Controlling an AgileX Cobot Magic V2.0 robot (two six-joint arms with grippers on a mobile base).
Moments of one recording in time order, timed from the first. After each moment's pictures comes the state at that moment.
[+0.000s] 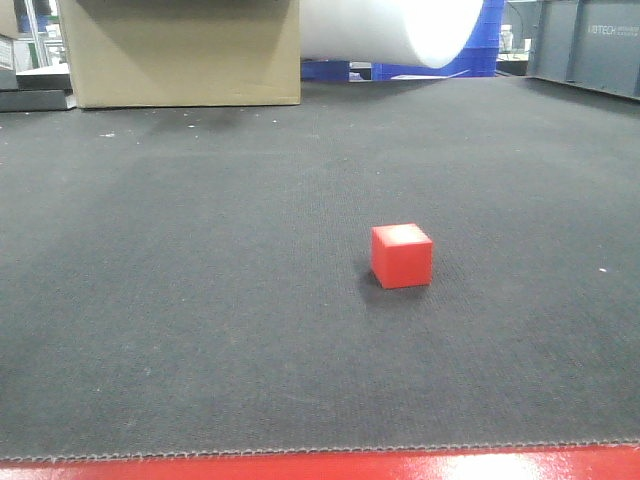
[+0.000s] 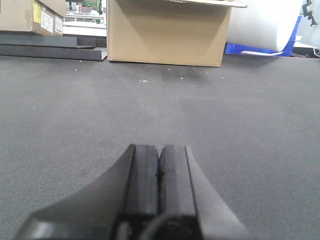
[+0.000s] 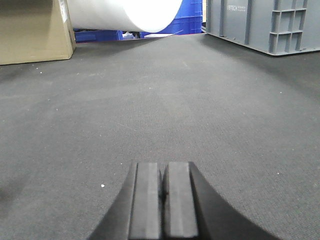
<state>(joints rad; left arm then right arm) -0.07 -0.01 0.03 0.00 0.01 -0.04 -0.07 -0.01 0.03 0.08 0.09 0.06</state>
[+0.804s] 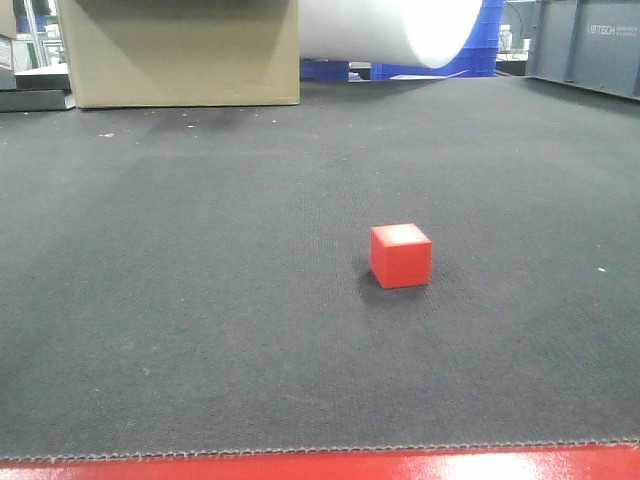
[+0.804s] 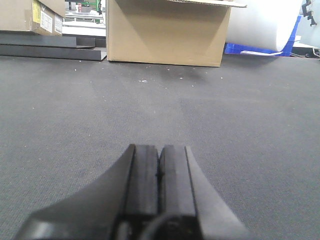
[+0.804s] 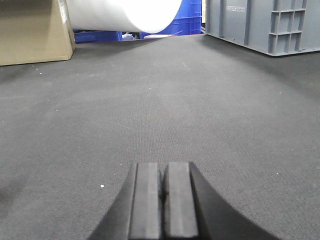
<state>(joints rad) -0.07 -0.01 0.03 0.00 0.01 -0.04 -0.07 -0.01 0.03 0.08 0.09 0.06</state>
